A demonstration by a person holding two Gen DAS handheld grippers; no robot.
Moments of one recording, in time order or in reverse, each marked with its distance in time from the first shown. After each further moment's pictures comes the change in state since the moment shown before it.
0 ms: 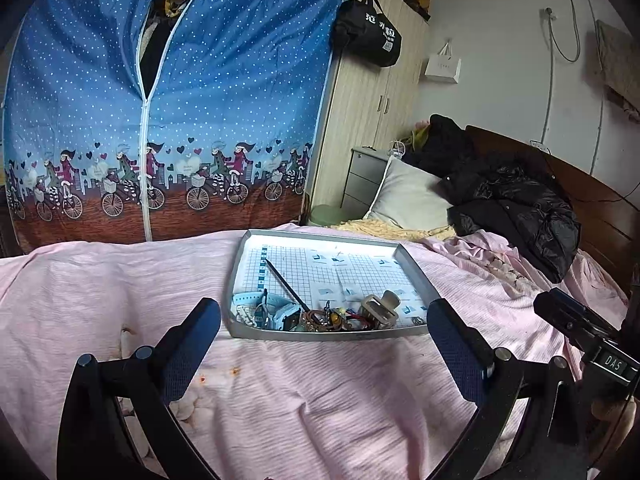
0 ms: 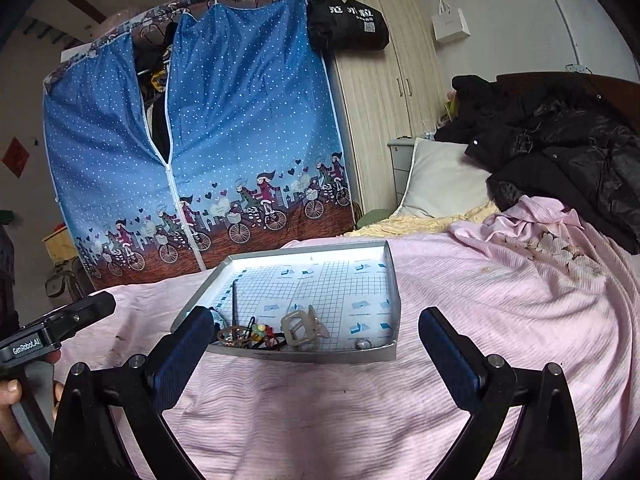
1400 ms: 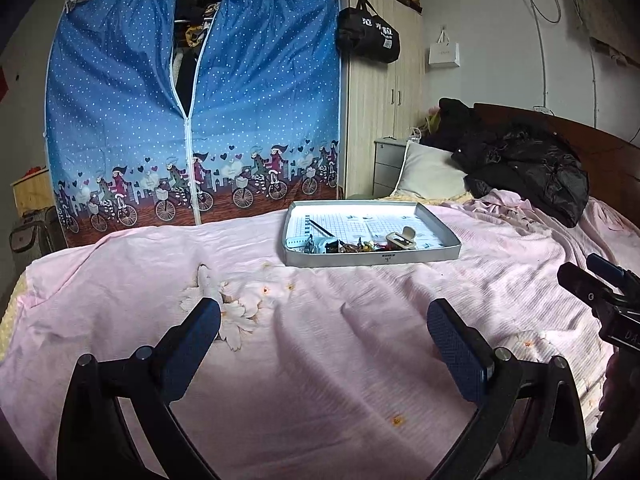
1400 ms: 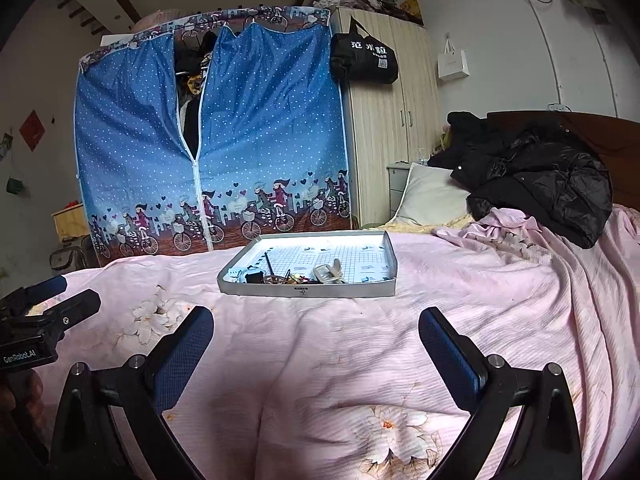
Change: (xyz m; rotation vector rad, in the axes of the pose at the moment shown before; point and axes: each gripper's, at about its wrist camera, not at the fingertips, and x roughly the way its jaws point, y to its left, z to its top) left arm -0.107 -0.021 -0.117 0.113 -0.012 0.152; right arm -0.129 0.061 -0.096 -0.084 -0.071 -0.071
